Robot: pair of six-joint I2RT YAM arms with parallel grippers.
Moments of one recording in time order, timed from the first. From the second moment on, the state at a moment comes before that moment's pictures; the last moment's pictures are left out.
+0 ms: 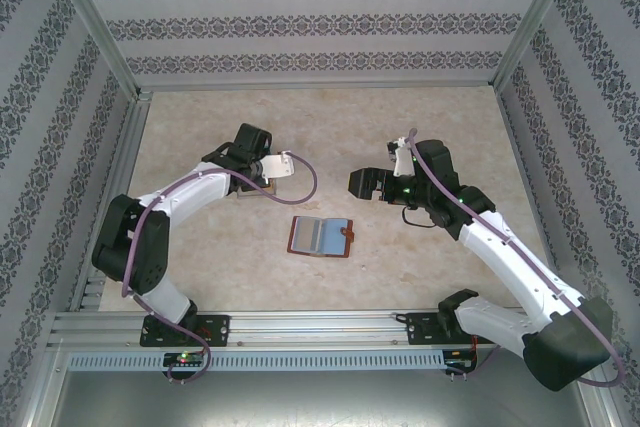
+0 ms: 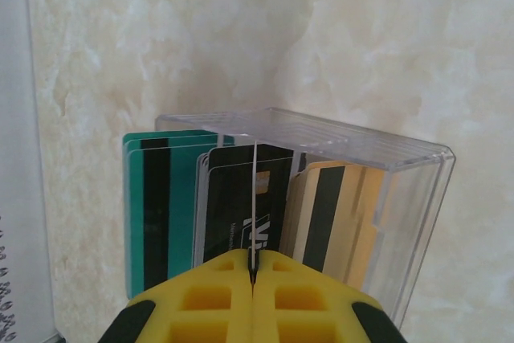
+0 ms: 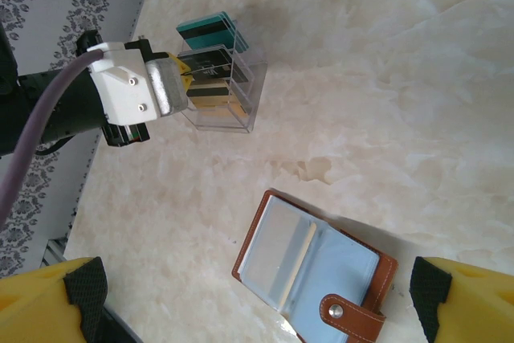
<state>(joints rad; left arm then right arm) -0.40 1.63 1.09 -0.40 -0.16 1.05 0.42 1.06 0.87 -0.46 -0.41 0.57</state>
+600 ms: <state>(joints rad) -0.37 1.68 1.09 -0.37 -0.16 1.07 0.41 1.09 0.88 -0.46 -0.43 0.57</state>
